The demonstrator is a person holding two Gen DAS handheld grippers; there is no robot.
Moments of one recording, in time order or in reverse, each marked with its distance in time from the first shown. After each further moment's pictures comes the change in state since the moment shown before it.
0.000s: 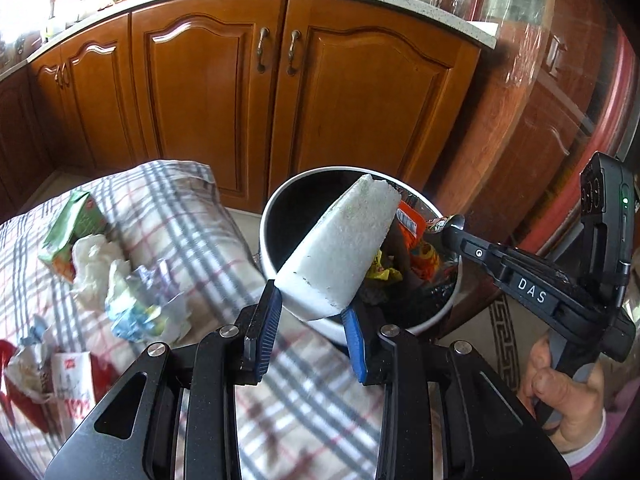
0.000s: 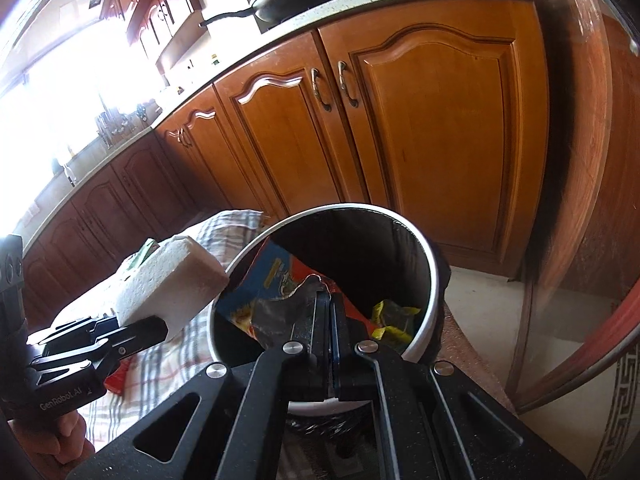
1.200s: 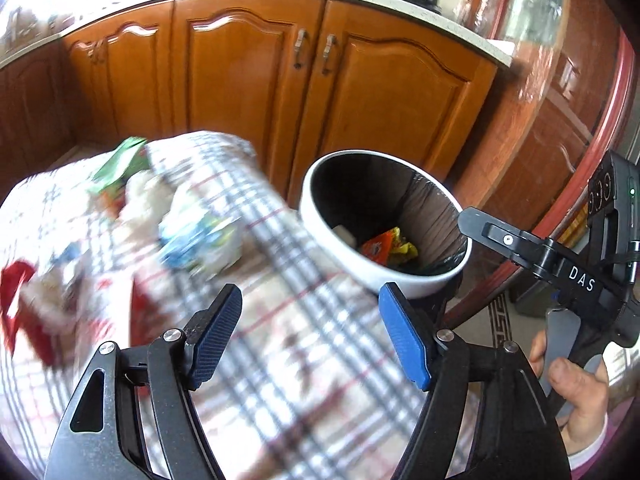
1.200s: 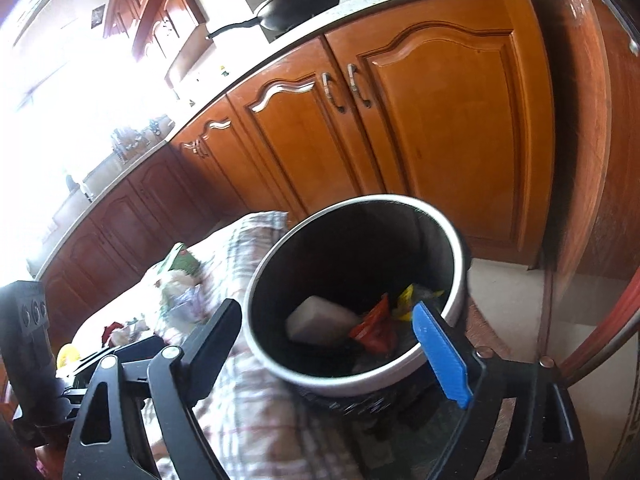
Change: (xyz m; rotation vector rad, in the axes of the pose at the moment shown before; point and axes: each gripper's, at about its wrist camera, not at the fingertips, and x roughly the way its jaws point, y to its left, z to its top) left arm -0.049 0.032 -0.061 -0.110 -0.039 0.038; right arm -0.017 0.013 -0.015 0.056 -0.019 0.086
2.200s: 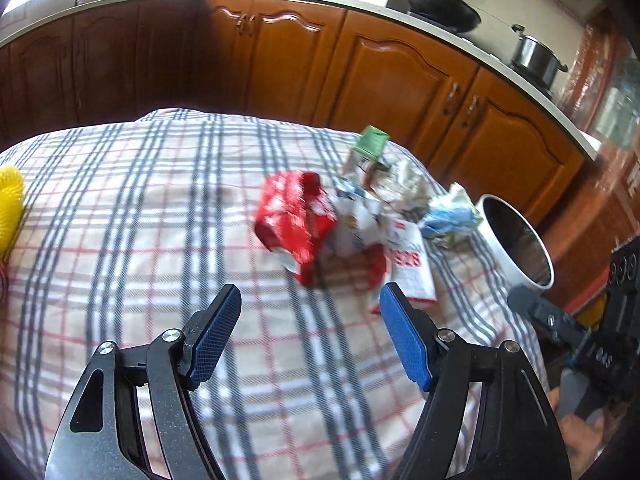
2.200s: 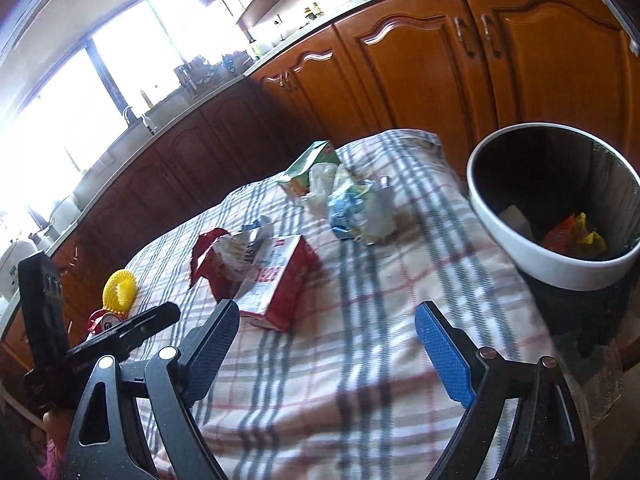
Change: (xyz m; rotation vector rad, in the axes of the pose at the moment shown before) left arm -0.094 0.177 -0.066 -0.300 -0.079 0.217; right arm 0.032 0.155 -0.077 -0.137 0.165 0.205
